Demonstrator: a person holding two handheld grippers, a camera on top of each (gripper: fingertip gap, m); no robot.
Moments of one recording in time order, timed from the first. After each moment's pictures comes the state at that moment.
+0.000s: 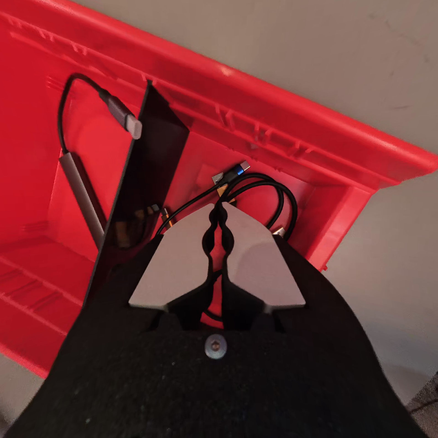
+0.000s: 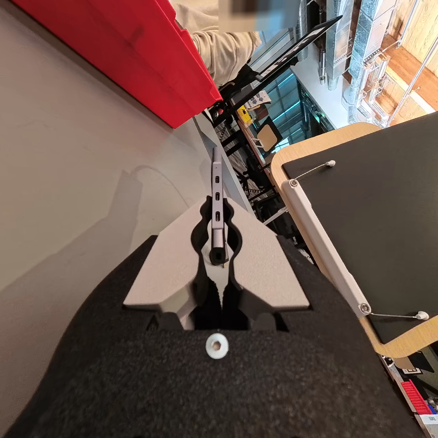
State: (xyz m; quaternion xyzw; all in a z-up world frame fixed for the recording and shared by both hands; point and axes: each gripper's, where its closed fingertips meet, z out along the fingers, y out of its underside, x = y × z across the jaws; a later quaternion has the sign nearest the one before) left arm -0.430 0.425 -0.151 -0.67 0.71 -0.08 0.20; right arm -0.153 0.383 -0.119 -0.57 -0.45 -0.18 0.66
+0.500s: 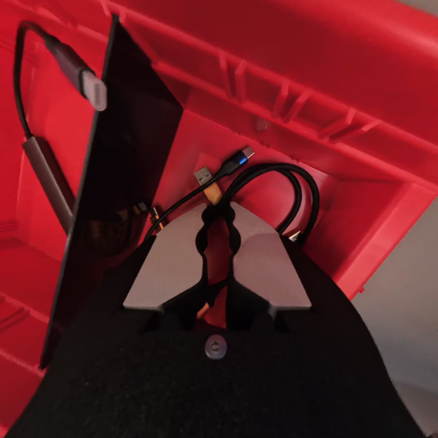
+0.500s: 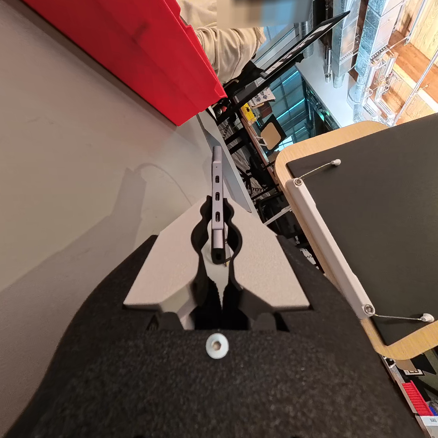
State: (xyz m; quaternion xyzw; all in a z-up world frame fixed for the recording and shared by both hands) left arm -0.436 0.434 -0.184 -0.67 0.71 -0.06 0.18; right arm -0.154 0.384 -0.123 -0.58 -0.46 -0.18 0.65
